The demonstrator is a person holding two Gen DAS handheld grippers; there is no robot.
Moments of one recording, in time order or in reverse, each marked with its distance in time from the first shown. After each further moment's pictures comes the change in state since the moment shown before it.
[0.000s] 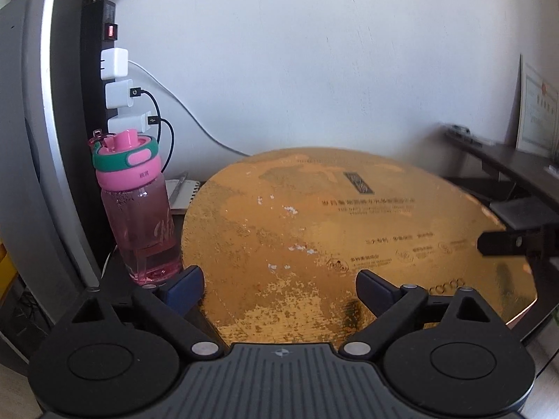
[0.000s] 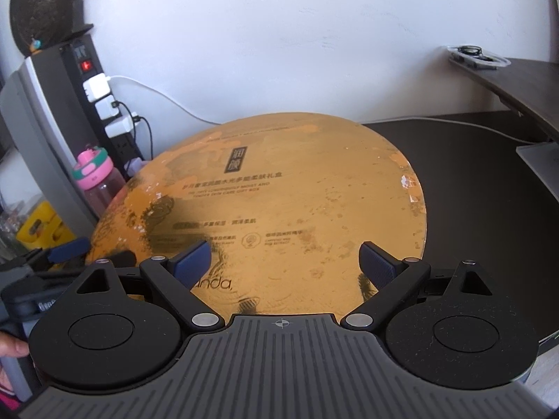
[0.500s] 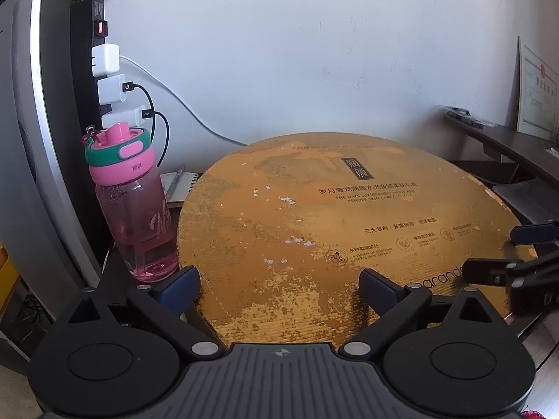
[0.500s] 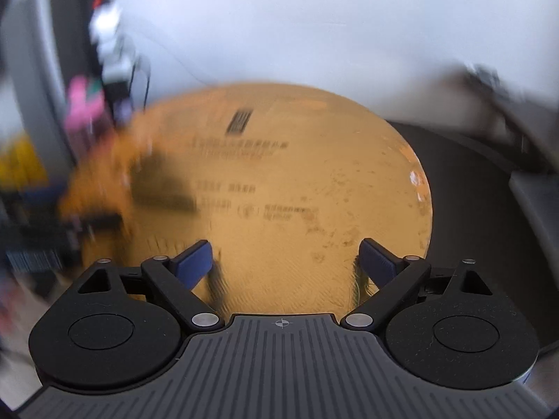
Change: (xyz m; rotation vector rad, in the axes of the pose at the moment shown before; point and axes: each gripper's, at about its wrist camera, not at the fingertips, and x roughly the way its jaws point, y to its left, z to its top) left arm 0.004 -0.004 0.002 0.023 0.032 0.012; right arm 0.019 0.027 -0.015 -0.207 0.071 -0.118
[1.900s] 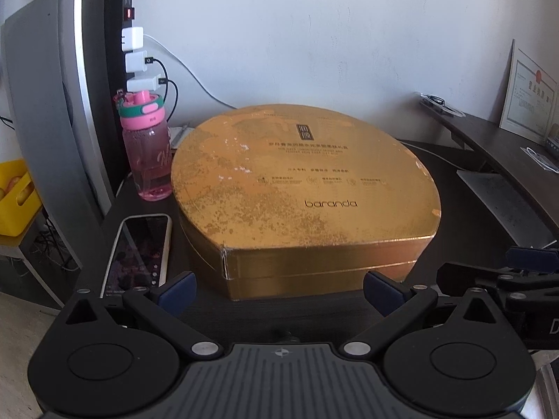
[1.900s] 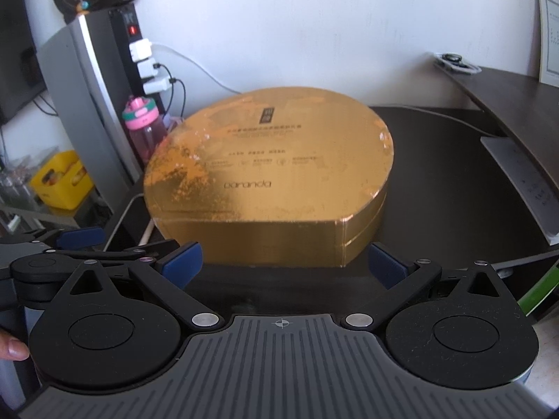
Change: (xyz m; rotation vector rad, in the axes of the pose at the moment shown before) left arm -0.115 -0.068 -0.023 -0.109 0.126 0.007; right arm -0.139 0.004 -0.053 0.091 0.003 0.071
